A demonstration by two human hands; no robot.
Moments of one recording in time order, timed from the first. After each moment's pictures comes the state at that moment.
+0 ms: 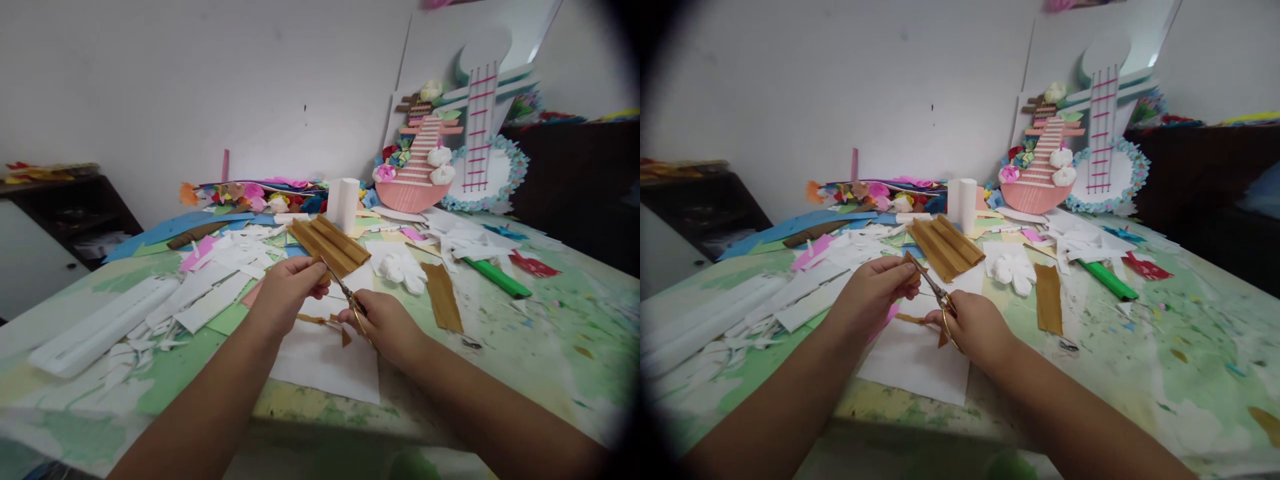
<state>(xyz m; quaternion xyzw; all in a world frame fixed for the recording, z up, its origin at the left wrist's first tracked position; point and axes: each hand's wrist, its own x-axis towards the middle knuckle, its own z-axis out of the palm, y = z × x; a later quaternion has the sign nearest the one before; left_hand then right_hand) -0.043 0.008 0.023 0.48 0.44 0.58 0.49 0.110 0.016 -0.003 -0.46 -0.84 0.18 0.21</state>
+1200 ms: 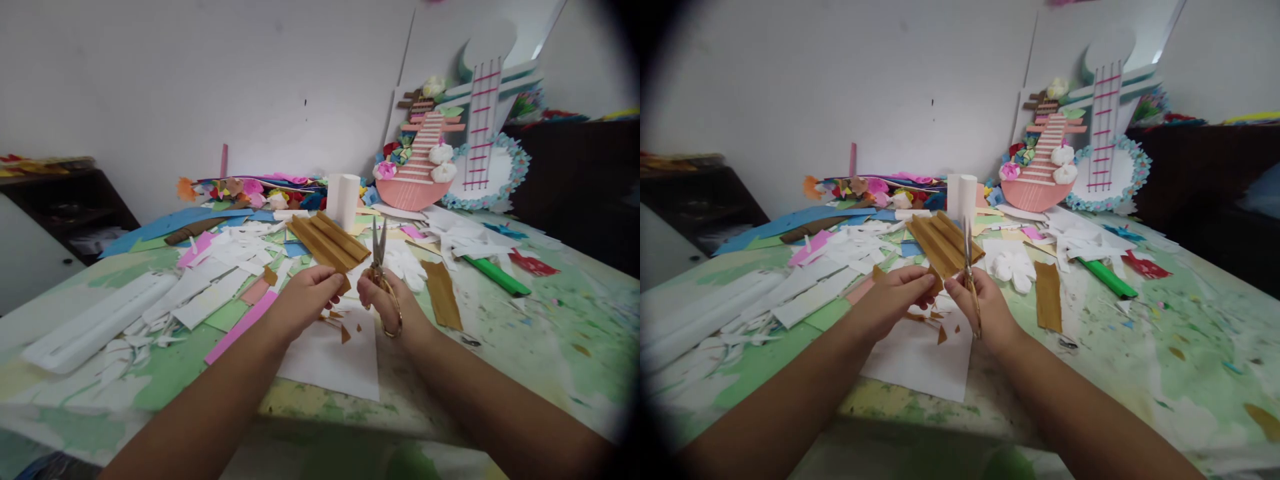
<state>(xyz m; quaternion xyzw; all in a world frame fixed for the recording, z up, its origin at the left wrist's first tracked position) -0.033 0.008 0.012 0.57 0.51 0.45 0.46 0.110 0.020 0.000 -0.41 -0.67 0.42 0.45</state>
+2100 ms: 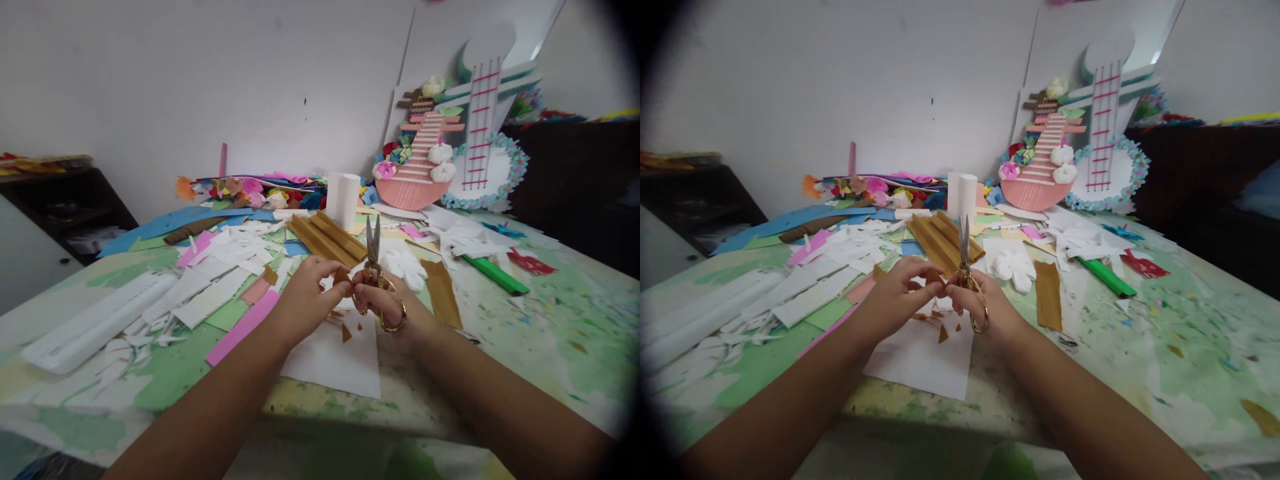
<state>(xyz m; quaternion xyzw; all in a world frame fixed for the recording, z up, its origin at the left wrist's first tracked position) -0.034 0.006 0.015 0.71 0.53 0.42 0.22 0.116 0.030 -0.005 -0.33 -0.64 0.56 0.41</state>
